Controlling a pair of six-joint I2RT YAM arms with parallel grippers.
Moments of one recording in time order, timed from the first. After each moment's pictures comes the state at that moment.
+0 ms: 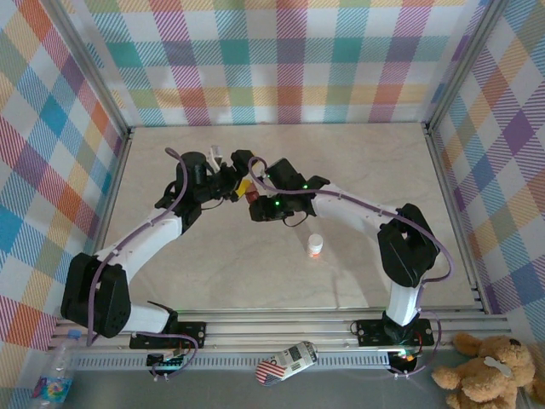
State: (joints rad) left arm -0.37 1.36 0.93 0.14 0.48 -1.23; right arm 0.79 1.82 1.40 -0.52 -0.29 0.50
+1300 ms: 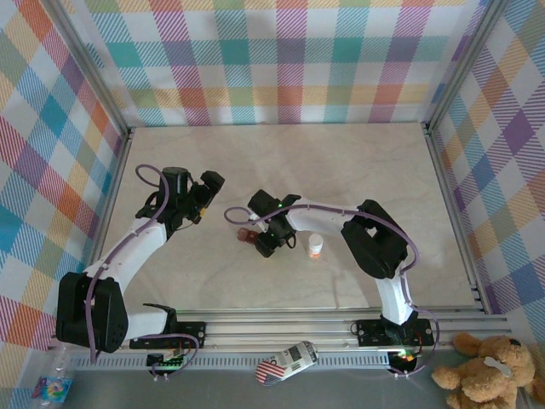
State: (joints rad) left arm -0.21 1.27 0.83 -0.24 0.19 -1.07; right arm 0.89 2.02 1.40 -0.72 0.01 0.07
